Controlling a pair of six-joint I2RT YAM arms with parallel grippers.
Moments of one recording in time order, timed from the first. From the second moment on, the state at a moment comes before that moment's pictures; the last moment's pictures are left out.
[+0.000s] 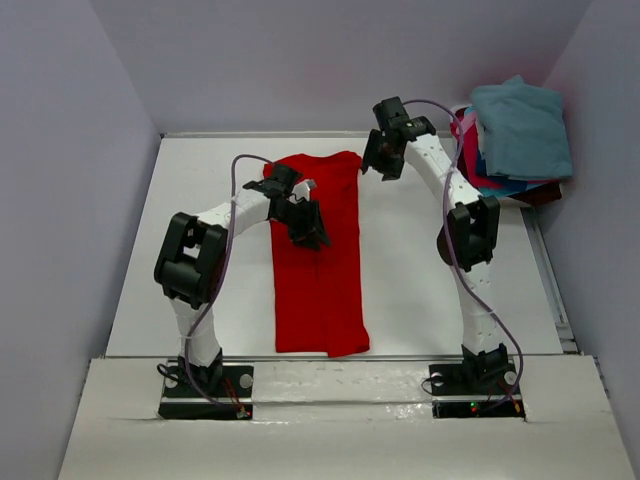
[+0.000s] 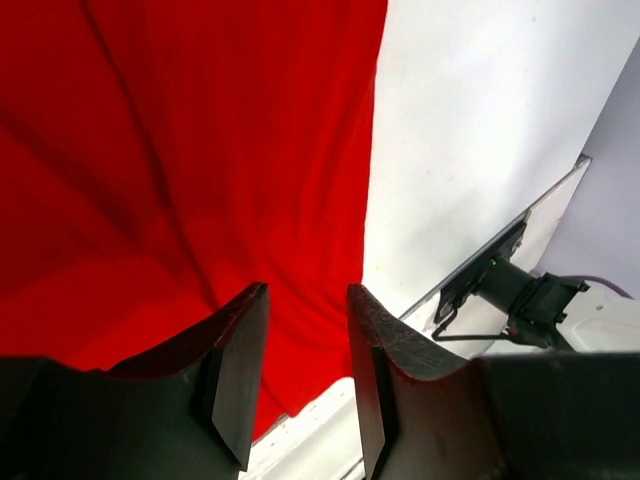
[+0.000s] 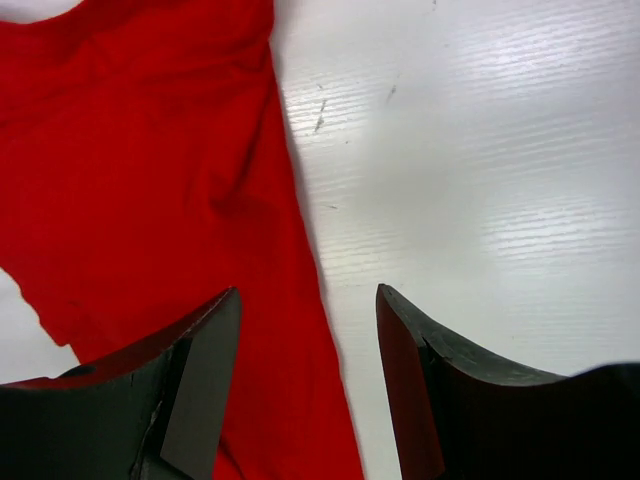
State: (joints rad) left arm -0.43 1.87 1.31 -0.56 0.61 -0.55; right arm 0.37 2.33 2.34 -1.04 0.09 0.62
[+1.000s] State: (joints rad) left arm -0.31 1.70 1.18 -0.64 0.48 -0.55; right arm 0.40 1.88 1.51 -0.89 -0.30 0.56
